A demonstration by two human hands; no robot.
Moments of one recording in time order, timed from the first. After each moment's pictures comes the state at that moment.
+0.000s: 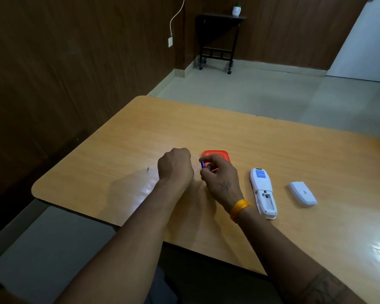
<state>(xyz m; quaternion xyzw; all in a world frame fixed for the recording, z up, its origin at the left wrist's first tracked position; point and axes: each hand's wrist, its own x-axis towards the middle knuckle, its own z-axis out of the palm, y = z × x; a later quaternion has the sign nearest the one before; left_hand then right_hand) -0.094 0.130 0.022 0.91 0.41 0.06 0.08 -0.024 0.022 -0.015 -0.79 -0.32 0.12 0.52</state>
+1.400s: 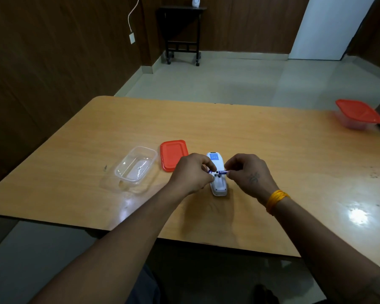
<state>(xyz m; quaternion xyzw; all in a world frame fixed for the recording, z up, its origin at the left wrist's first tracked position) -0.046 0.006 0.014 0.89 0.23 0.07 0.40 0.062 -0.146 0.002 -0.89 -0.27 0.09 0.36</state>
